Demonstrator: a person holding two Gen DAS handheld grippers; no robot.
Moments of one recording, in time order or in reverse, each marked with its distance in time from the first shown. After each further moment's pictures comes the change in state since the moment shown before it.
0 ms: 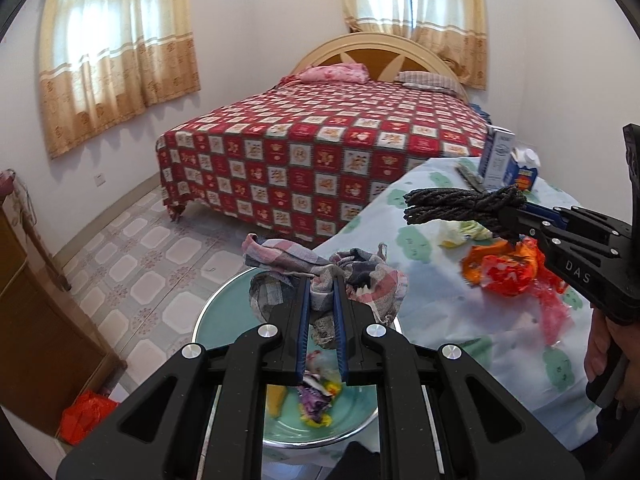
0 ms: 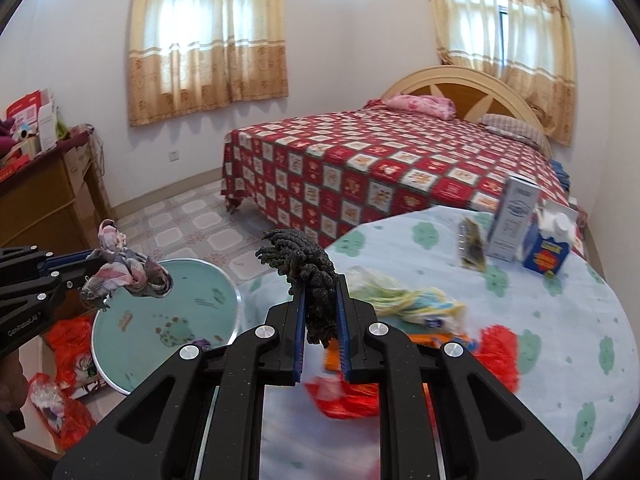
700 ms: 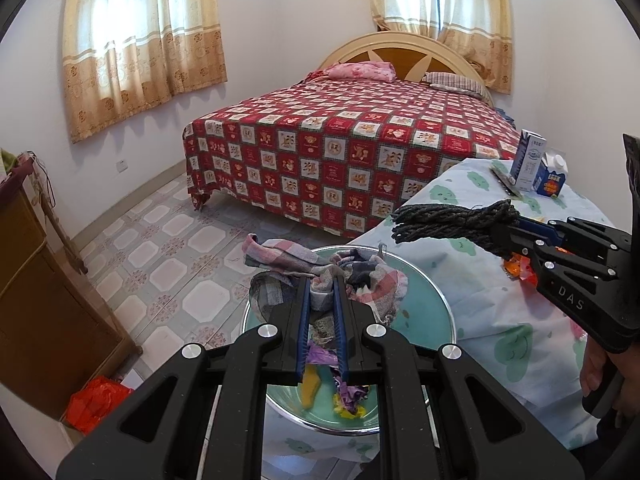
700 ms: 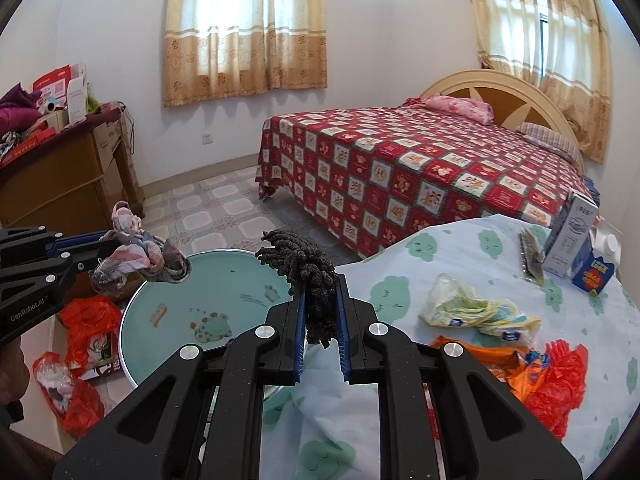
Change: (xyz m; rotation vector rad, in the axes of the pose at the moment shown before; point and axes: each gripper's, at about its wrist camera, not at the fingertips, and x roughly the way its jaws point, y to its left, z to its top) left arm -0.003 0.043 -0.012 -0.048 0.011 0.067; right arm 0.028 0.055 0.001 -0.077 0.027 0.087
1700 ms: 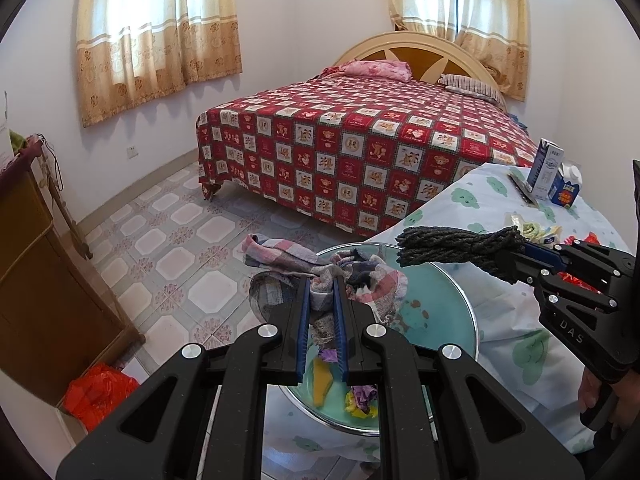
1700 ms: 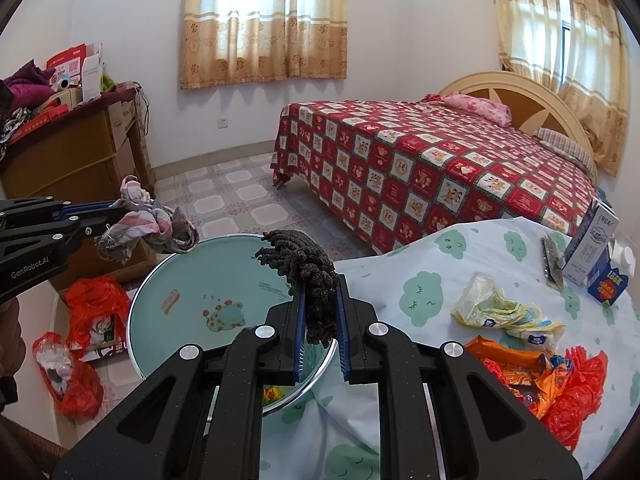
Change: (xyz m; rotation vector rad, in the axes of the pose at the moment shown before) left arm 0.008 0.022 -0.001 -0.051 0.015 0.024; right arm 0.014 0.024 -0.004 -0.054 0.038 0.031
